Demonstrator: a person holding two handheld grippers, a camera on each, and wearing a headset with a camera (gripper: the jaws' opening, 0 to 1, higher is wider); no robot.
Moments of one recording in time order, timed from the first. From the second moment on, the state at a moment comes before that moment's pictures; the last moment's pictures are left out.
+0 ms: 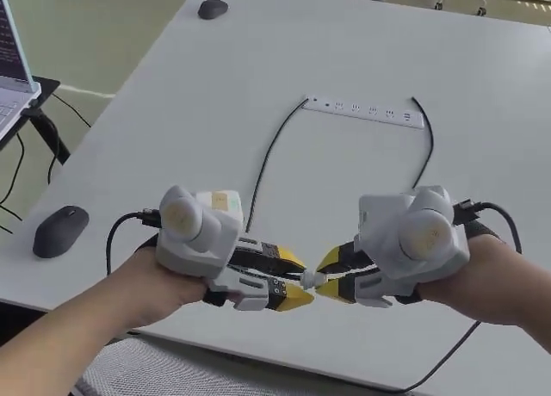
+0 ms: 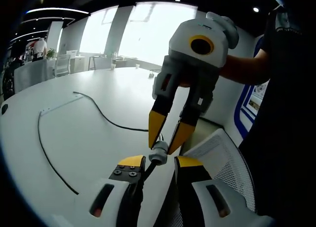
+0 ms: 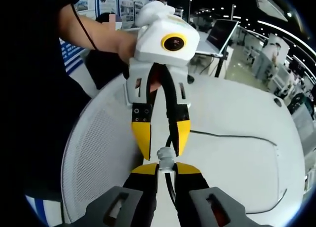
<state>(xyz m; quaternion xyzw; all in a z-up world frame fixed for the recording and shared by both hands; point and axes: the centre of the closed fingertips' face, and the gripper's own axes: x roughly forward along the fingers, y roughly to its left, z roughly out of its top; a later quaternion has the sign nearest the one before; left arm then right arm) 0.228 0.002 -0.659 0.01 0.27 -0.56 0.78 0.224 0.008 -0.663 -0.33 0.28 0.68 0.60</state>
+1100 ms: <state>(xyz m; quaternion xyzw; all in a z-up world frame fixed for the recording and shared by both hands) 0.238 0.004 -0.657 0.02 0.27 -0.55 0.79 0.232 0.010 -0.661 -0.30 0.25 0.69 0.61</state>
